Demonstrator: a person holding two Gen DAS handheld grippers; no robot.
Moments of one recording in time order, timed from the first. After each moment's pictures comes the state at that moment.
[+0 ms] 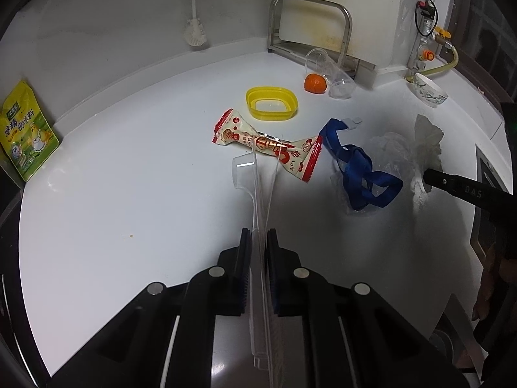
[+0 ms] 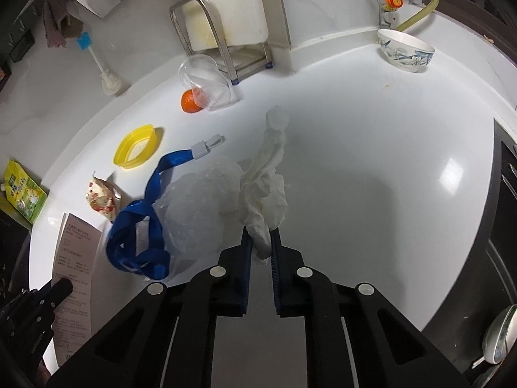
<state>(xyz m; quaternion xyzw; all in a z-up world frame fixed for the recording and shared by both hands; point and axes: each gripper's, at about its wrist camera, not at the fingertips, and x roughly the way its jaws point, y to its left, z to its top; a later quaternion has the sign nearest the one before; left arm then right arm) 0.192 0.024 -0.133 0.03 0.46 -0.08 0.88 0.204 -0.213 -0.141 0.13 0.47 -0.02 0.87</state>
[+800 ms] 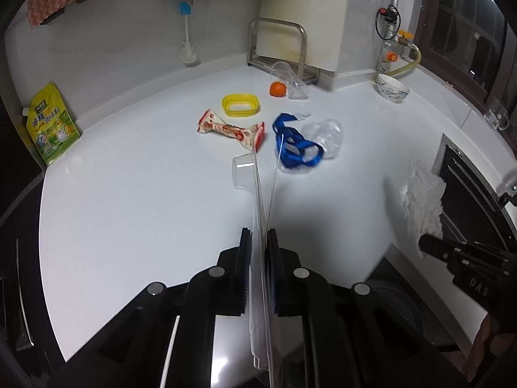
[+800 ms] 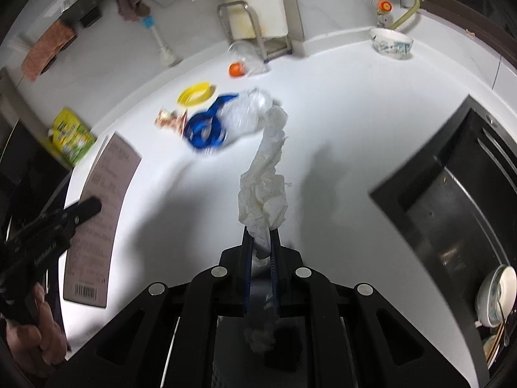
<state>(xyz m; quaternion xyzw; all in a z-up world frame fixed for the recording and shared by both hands) 0.074 -0.008 -0.087 0.03 0.44 -0.09 0.89 0.029 -0.201 -0.108 0.12 0.49 0.05 0.86</state>
